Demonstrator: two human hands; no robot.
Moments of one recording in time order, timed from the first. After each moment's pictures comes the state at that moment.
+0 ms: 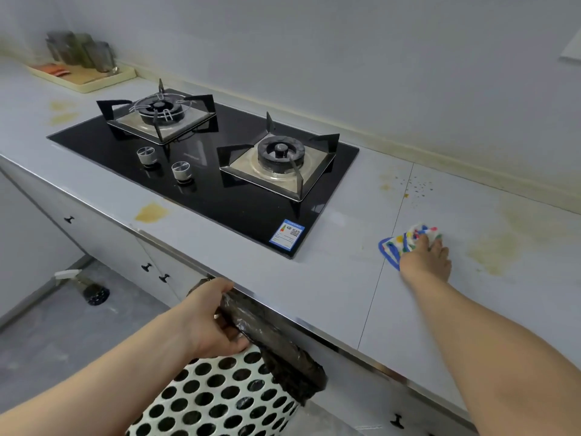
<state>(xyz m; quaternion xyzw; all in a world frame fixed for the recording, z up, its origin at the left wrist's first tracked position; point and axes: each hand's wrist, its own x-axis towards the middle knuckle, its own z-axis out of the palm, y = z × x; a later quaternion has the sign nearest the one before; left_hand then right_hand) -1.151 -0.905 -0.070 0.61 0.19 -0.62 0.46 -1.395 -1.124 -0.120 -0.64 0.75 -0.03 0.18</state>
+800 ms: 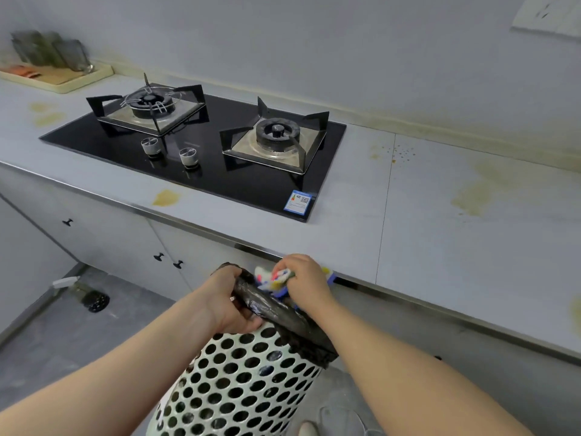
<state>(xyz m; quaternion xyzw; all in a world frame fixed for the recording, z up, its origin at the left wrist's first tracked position) -1.133 -0.850 -0.072 0.62 0.15 -0.65 0.41 -1.251 -0.915 -0.127 -0.76 0.47 -0.19 0.41</state>
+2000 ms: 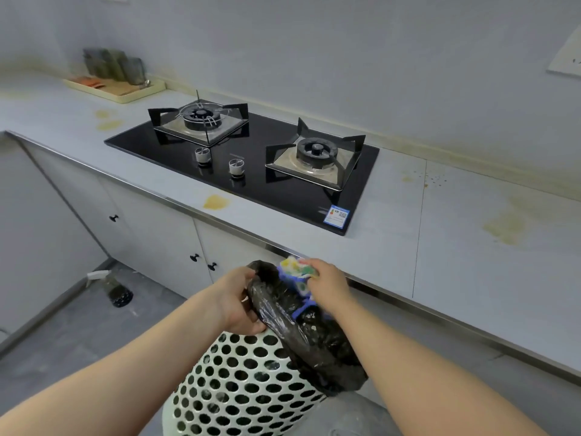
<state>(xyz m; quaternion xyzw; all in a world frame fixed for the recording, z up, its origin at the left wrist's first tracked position) -1.080 -0.812 -0.067 0.60 0.12 -0.67 0.43 -1.215 -0.900 -0.114 -0.76 0.53 -0.12 0.36</state>
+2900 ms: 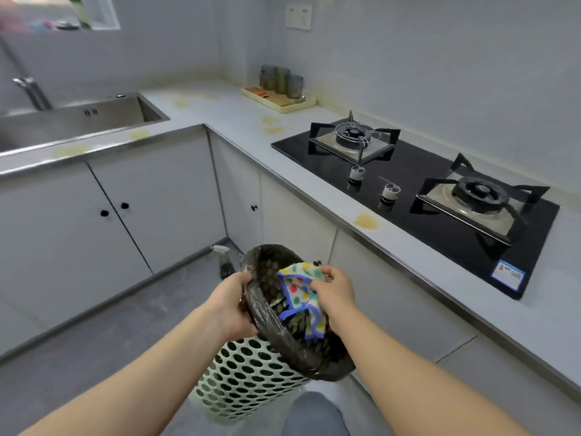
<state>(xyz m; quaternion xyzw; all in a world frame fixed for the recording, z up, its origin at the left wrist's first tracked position) -0.911 -0.654 -0.047 0.55 0.21 -0.52 0.62 -0.985 -0.789 -0.120 -0.62 0.50 -0.16 0.58</state>
